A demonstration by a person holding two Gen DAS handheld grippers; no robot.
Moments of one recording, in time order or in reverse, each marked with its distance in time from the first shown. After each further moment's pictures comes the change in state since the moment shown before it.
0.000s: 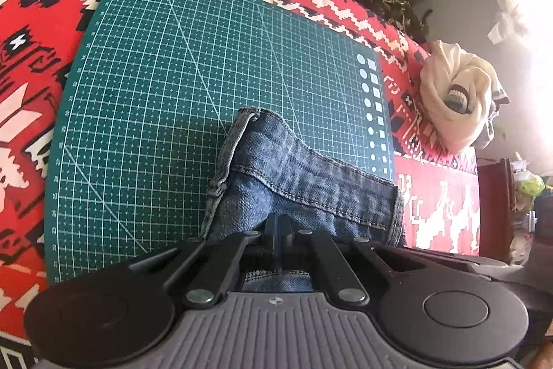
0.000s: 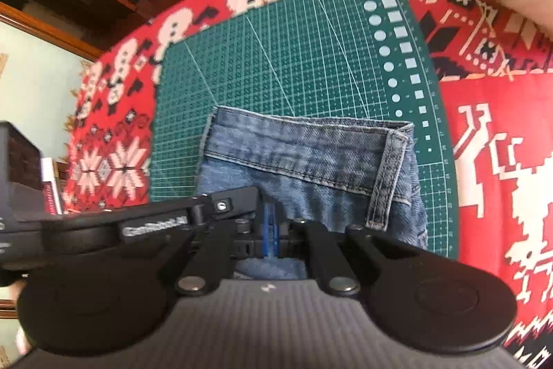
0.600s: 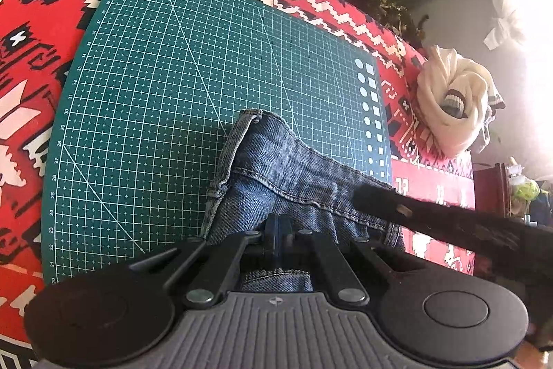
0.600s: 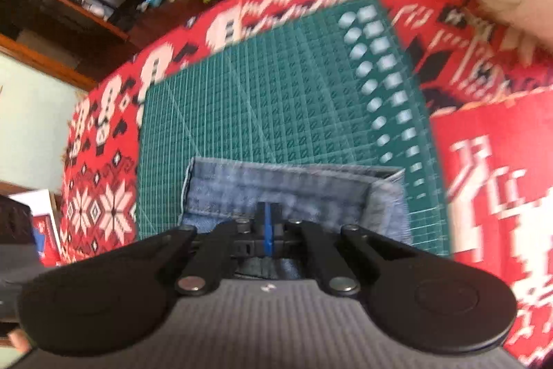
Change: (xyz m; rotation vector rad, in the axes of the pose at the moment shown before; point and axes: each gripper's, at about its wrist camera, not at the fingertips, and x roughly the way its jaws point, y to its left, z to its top) left arm -0.002 0.002 -0.002 -0.023 -0.019 -0.015; right arm -0.011 -0.017 0.022 0.038 -0.115 -0.001
